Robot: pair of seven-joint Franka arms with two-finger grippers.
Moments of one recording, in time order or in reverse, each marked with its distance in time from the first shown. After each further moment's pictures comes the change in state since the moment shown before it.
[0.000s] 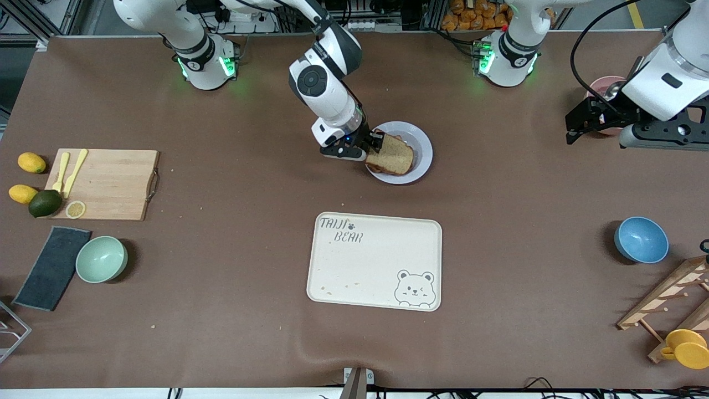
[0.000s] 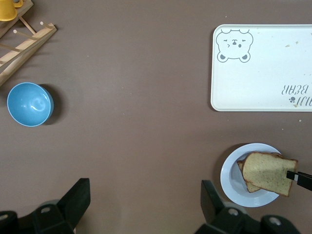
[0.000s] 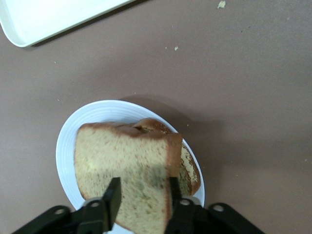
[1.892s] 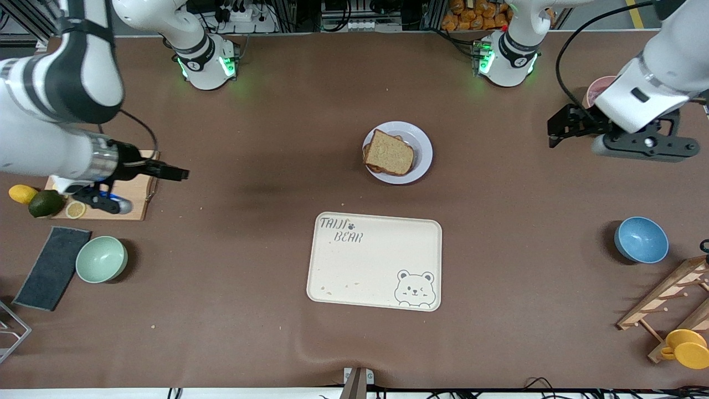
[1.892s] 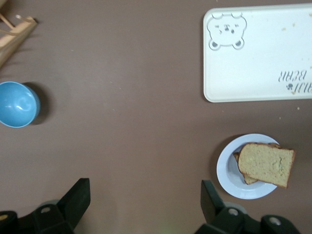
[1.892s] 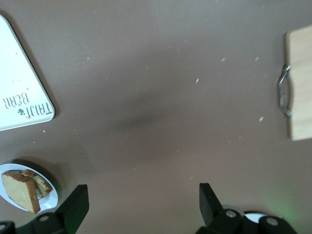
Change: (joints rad) left arm -0.035 0.040 -0.023 -0.013 0.000 -0.003 -0.001; right arm -0.163 -0.215 -0.860 0.243 -0.142 -1.075 -0.651
